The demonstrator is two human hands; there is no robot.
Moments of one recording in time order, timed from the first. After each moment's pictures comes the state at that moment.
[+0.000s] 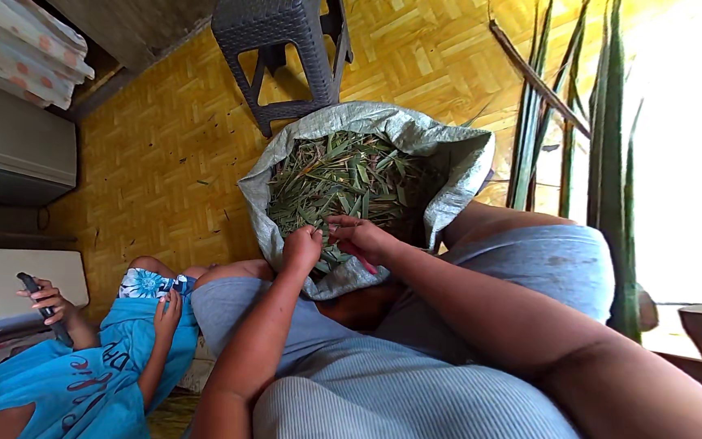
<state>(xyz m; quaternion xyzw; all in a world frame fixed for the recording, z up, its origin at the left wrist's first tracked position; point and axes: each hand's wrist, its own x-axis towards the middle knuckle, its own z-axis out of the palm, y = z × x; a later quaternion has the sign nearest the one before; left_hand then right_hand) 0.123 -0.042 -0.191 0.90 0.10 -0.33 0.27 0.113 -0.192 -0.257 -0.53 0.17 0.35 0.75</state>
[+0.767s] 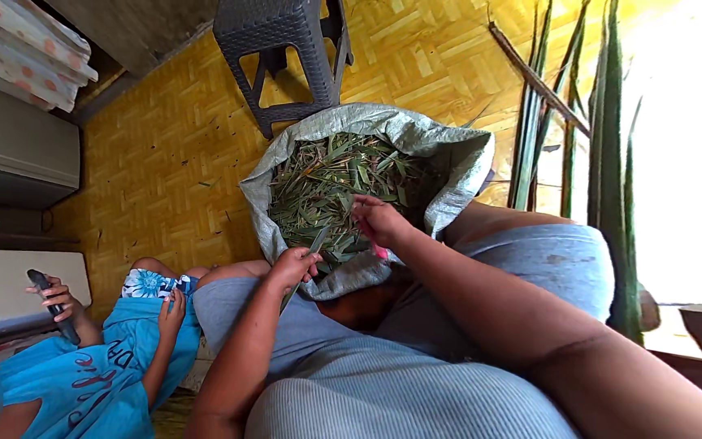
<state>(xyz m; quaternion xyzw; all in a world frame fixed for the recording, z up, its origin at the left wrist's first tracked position) 0.098 -0.005 -0.178 0.74 0.17 -0.43 0.49 0.136 -0.213 -0.262 -0.54 0.30 0.23 0.76</state>
